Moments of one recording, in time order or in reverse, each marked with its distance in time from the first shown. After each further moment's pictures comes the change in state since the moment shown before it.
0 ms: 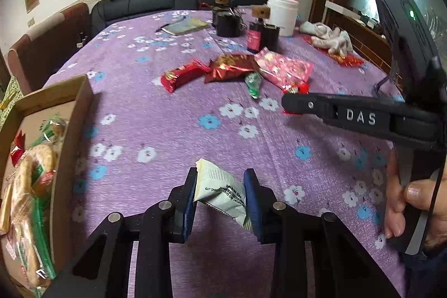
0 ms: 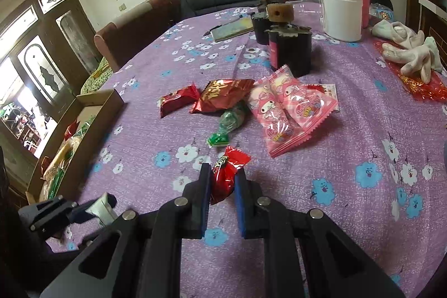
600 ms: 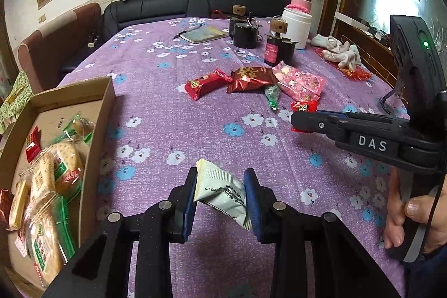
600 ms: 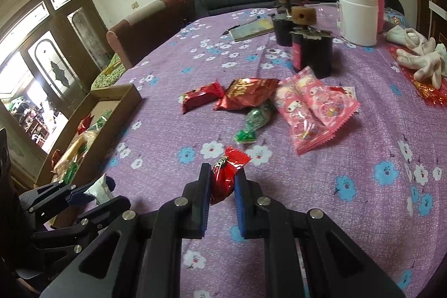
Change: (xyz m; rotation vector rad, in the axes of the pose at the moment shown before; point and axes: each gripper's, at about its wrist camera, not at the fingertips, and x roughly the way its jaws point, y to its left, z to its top) left arm -0.017 0.020 0.000 -0.037 -0.037 0.035; right arm -0.002 0.019 -0.003 -0.033 -0.004 0.062
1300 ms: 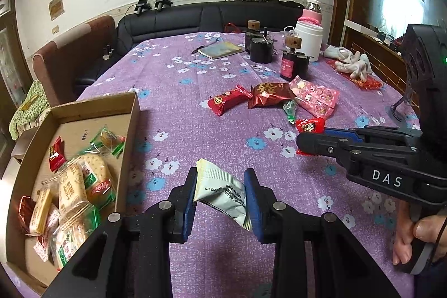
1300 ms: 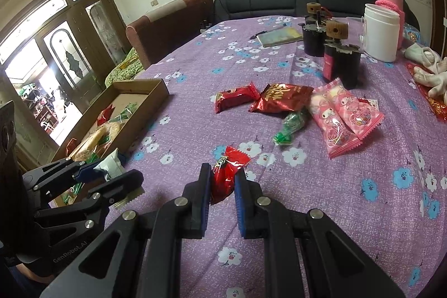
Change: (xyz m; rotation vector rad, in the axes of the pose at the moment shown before) left arm -0.016 0.011 0.004 0.011 -0.066 0.079; right arm -0.004 0.029 -0.004 -0.078 -0.015 0.049
